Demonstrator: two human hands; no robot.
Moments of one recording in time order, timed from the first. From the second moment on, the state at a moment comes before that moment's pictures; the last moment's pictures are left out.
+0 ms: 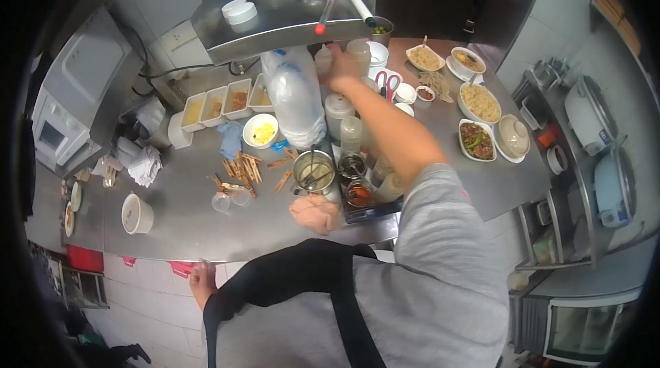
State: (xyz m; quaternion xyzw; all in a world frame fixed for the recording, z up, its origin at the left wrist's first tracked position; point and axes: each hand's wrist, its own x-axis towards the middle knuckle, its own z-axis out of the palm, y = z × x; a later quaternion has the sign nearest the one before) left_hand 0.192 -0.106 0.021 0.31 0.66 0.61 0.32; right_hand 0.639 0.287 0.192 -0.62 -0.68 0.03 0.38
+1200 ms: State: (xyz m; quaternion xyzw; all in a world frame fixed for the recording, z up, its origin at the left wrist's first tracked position) left_hand 0.154 -0.032 0.083 0.58 0.62 0.49 0.20; right_hand 0.313 0.050 0.226 -0.23 -0.94 -0.25 -0.10
